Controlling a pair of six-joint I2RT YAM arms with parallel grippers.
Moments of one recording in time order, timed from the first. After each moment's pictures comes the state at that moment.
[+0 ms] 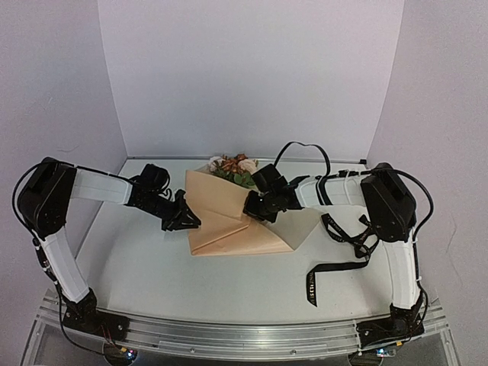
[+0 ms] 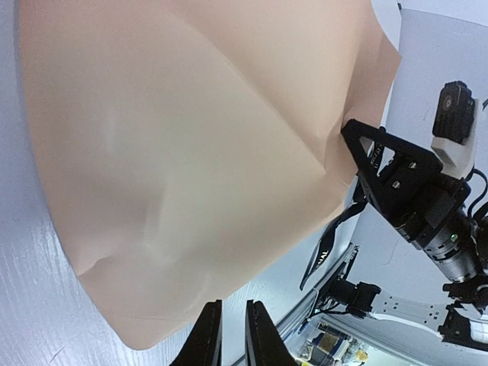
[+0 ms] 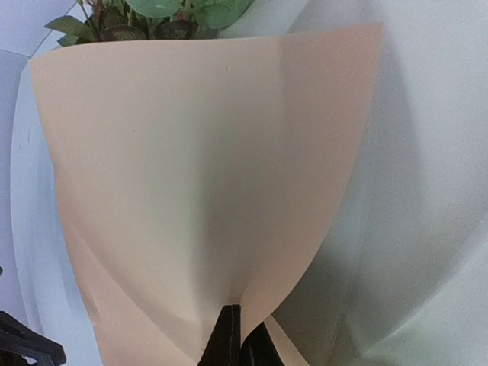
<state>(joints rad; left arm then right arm) -0.44 1.78 1.01 -0.19 0.71 -0.84 0.78 2.18 1.56 -0.25 0.04 0.93</state>
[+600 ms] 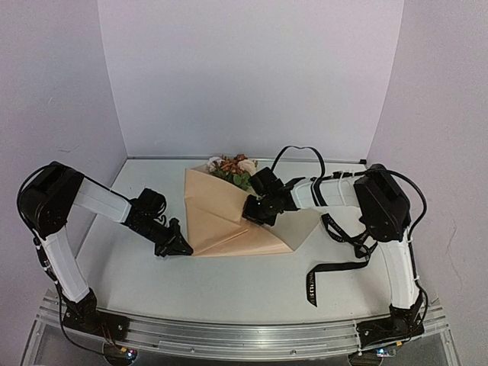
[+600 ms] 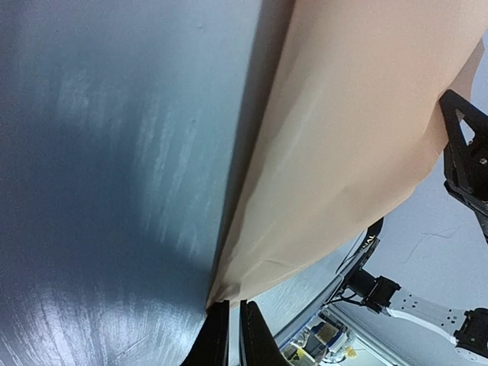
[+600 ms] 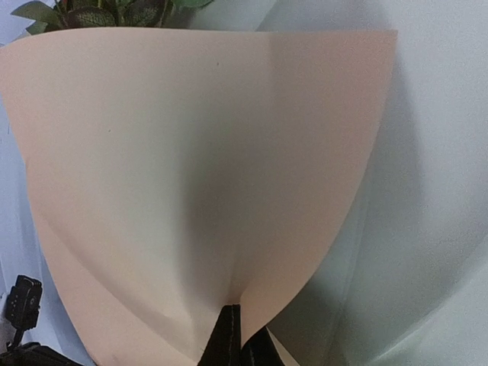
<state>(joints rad) -0.44 1.79 0.79 -0.14 0.72 -0.88 0.78 2.23 1.60 -0.29 0.04 0.92</state>
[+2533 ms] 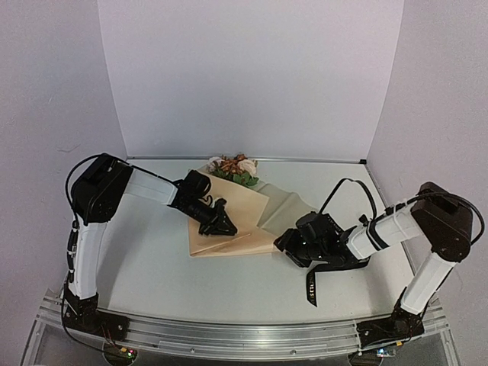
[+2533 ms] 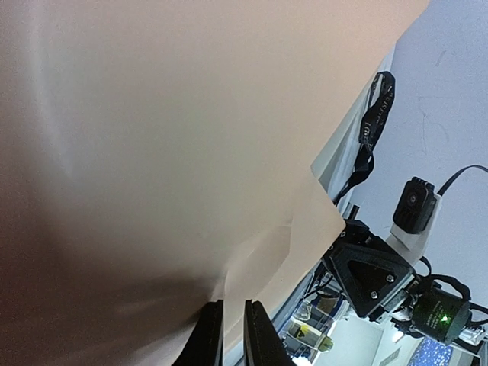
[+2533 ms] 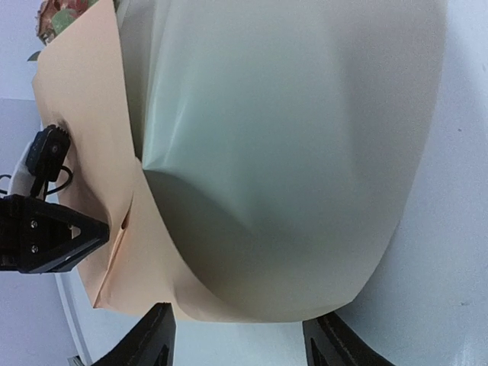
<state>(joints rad) -0.60 2.20 1.38 -0.17 0.86 -0.86 0.84 1.71 0.67 0.29 0.12 1.25</state>
